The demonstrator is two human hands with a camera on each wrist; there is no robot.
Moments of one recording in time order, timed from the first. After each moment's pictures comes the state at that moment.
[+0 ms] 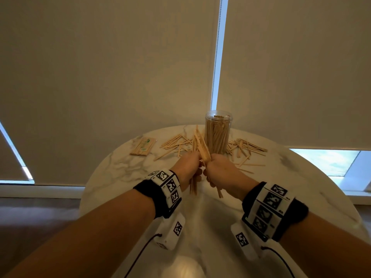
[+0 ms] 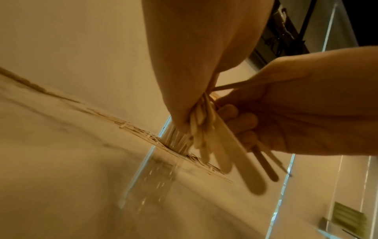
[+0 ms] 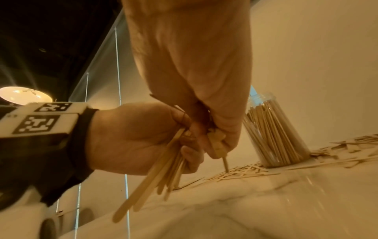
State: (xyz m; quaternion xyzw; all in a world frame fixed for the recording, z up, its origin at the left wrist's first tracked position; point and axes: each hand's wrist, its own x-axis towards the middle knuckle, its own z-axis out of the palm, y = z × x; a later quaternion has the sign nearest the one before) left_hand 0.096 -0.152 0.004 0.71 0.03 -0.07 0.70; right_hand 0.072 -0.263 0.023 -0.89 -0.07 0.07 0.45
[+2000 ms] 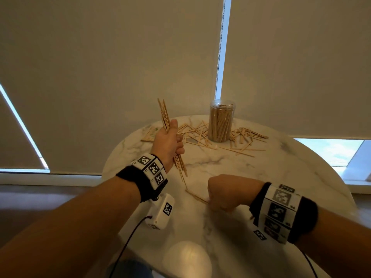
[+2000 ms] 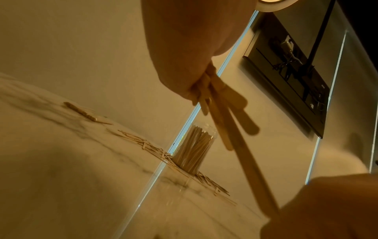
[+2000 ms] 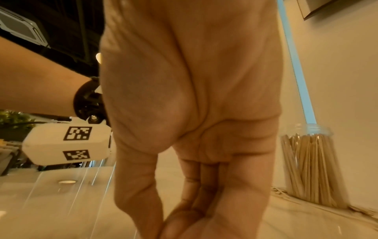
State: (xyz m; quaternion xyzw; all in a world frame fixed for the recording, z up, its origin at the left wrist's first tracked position) left_hand 0.047 -0.098 0.025 0.55 0.04 0.10 0.83; right_hand -0.009 -0.266 0.010 -0.95 -0.24 0.20 -0.03
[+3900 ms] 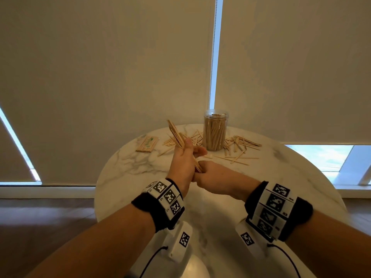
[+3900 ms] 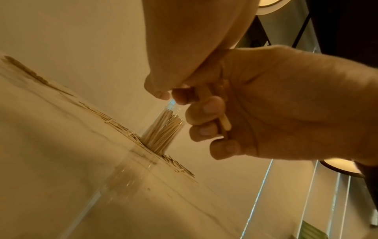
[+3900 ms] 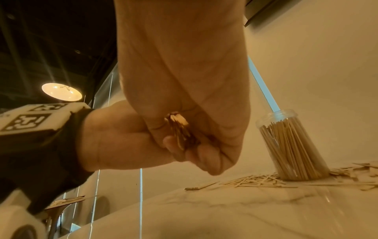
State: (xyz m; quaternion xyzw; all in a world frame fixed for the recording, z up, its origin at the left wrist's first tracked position) left_hand 0.021 -0.153 0.018 0.61 0.02 0.10 0.79; right_hand 0.003 -0.257 0.038 -0.91 -0.19 0.13 0.35
